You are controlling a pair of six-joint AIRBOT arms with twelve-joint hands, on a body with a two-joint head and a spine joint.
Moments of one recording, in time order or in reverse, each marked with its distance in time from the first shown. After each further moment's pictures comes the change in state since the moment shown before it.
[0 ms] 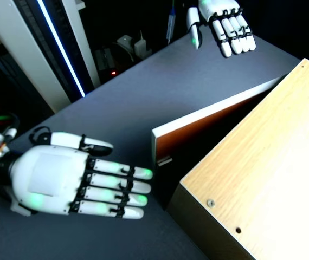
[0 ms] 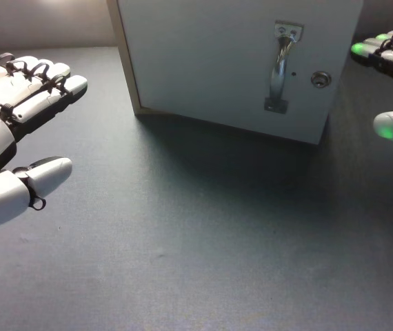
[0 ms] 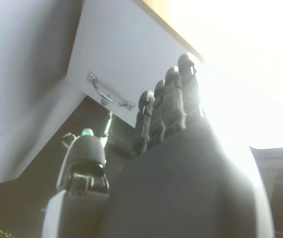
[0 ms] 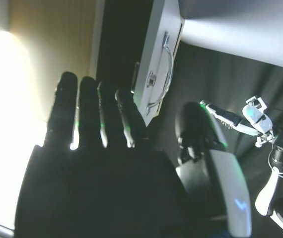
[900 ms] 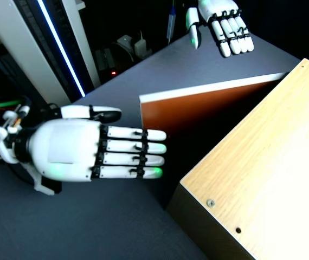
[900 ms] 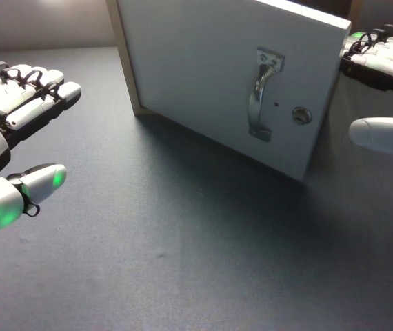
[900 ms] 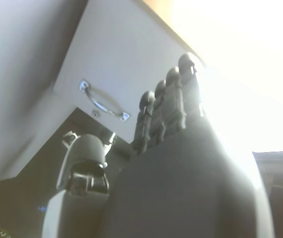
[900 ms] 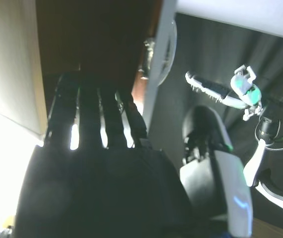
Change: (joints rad) left arm 0.042 0.000 -0.001 -0.016 -0.023 -0.027; right arm 0.020 0.005 -0.075 -0.095 0.093 0.077
